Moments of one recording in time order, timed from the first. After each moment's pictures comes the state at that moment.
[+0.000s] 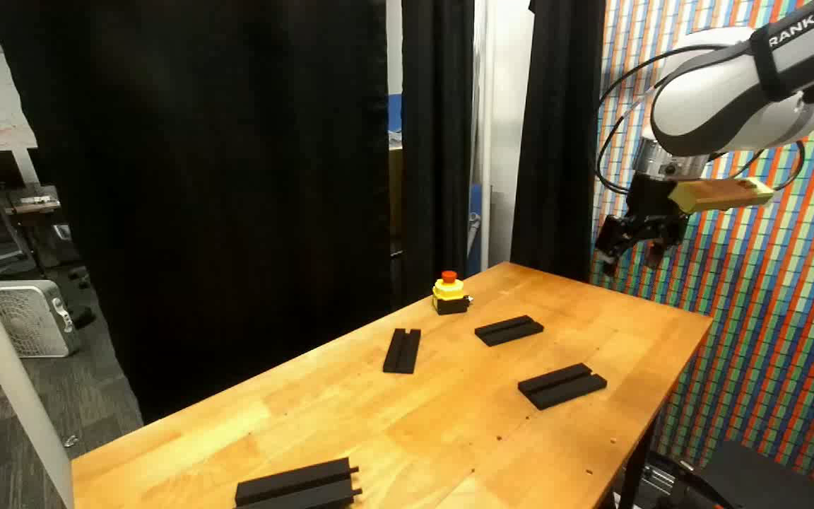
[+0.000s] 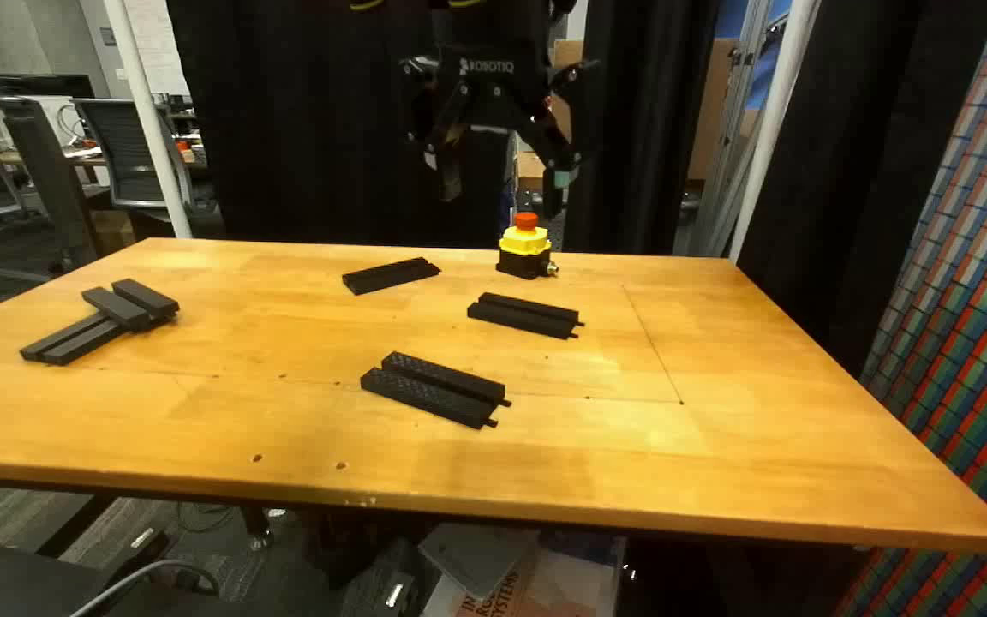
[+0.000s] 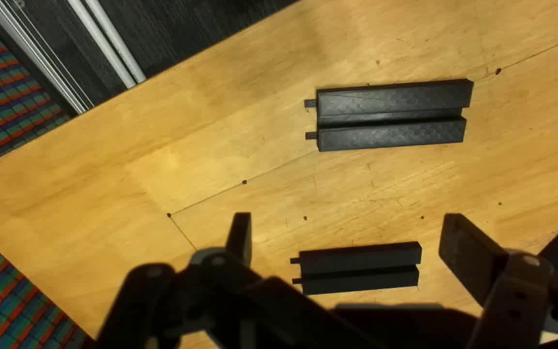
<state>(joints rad) -0.20 -0.59 -0.16 -2.66 -0.11 2.24 0.00</state>
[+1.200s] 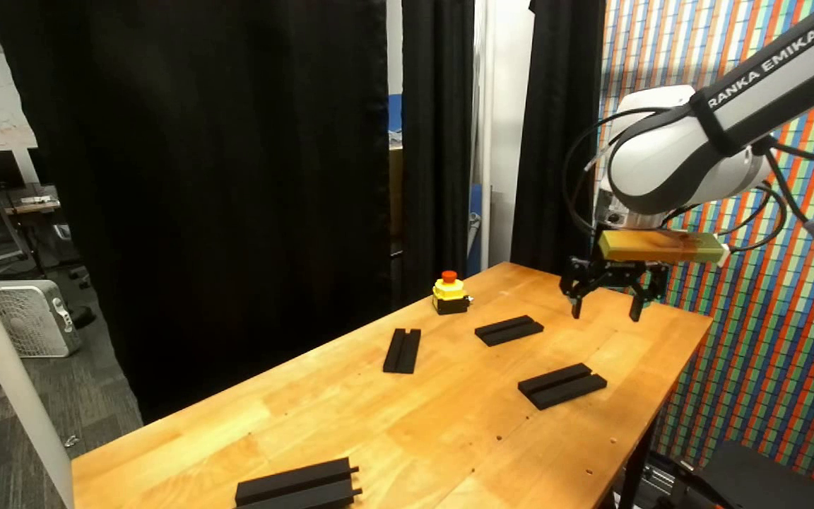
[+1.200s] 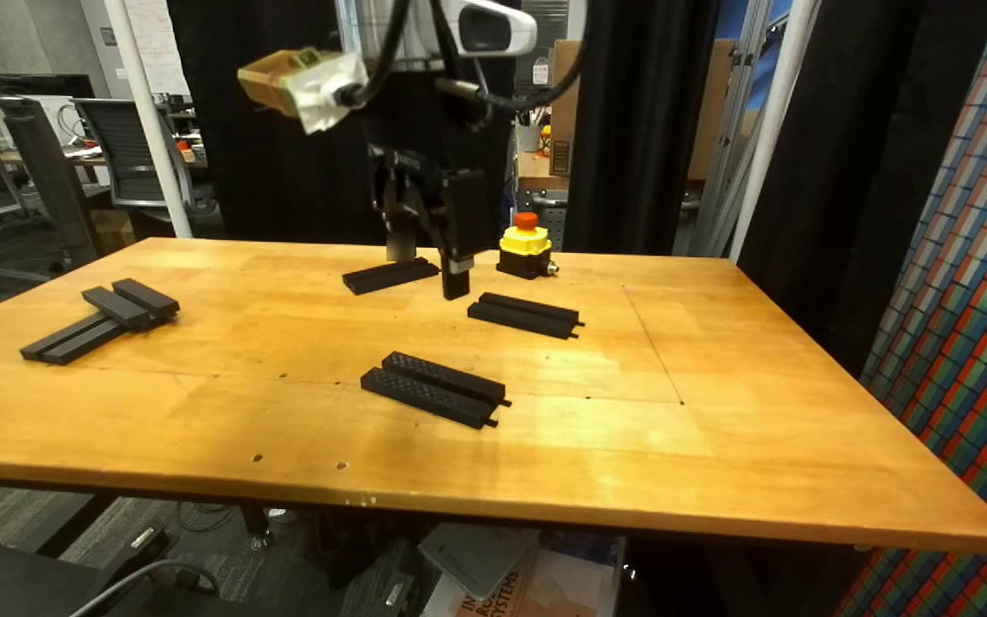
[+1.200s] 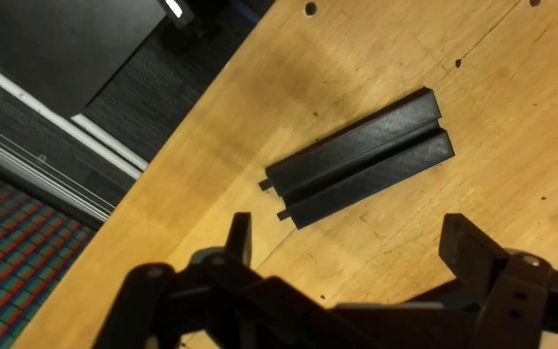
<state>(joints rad) -0.20 -0.48 0.00 -2.75 -0.03 2.34 0.52</state>
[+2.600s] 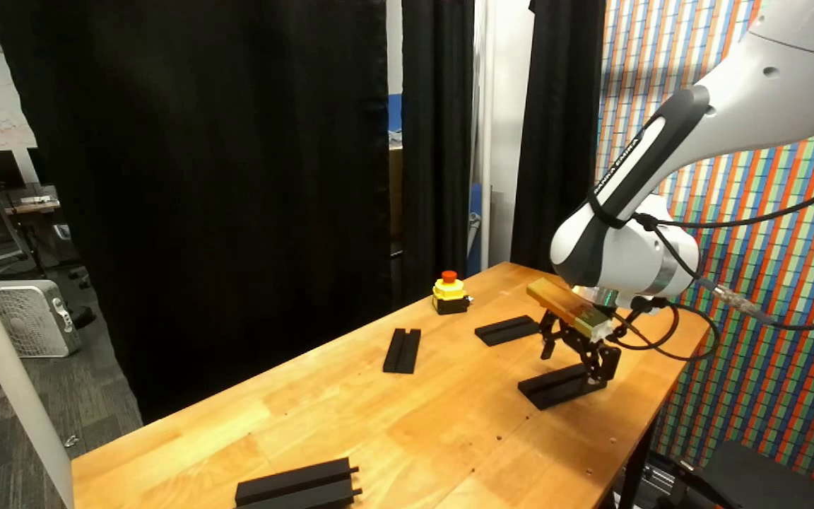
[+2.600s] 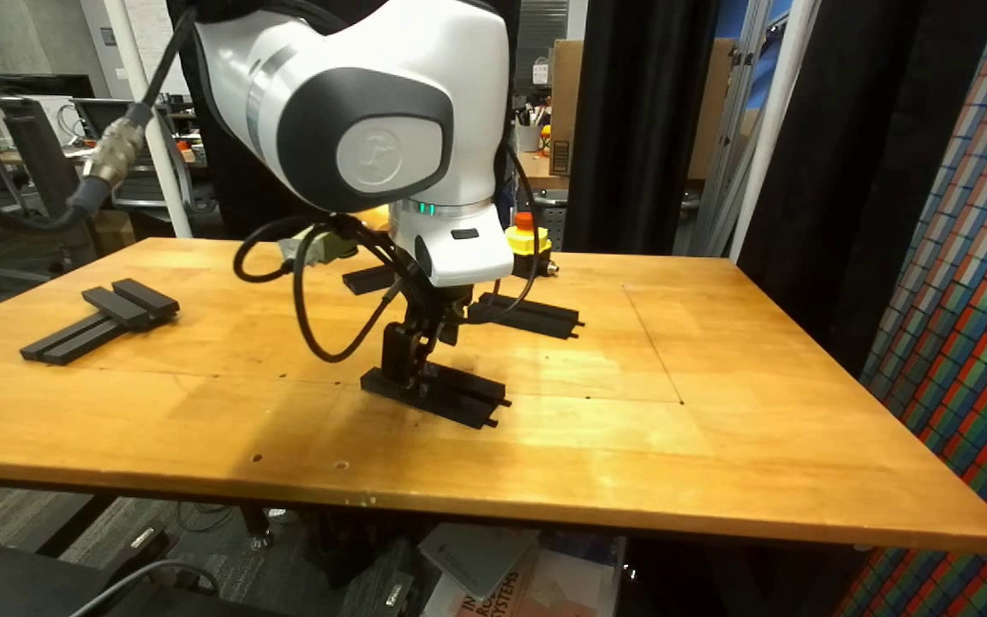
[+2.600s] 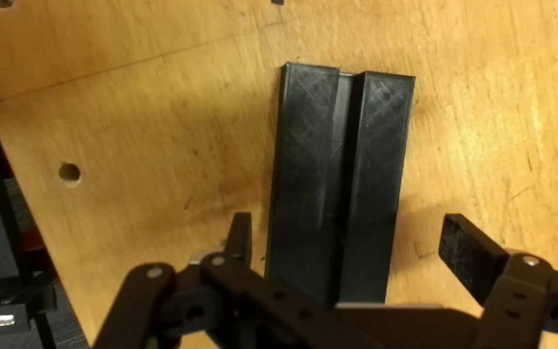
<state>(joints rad) -0.12 -0.02 -0.02 -2.73 0.50 2.80 1.07</state>
